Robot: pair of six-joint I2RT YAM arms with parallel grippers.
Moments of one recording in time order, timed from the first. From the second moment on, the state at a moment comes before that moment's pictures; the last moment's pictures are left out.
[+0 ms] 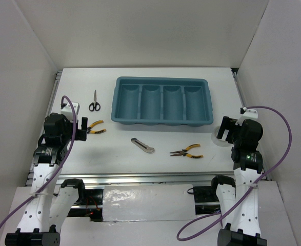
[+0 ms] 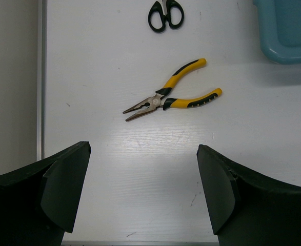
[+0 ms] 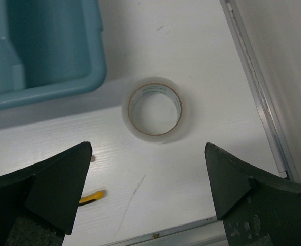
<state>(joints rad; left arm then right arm) 0.03 0.70 0.77 -0.60 -0.05 0.18 -0.26 0.59 0.71 -0.62 0.00 0.01</state>
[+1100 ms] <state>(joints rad) 0.03 0.77 0.79 -0.62 -0.05 0.18 -0.29 1.34 0.98 -0.74 -0.05 -0.25</state>
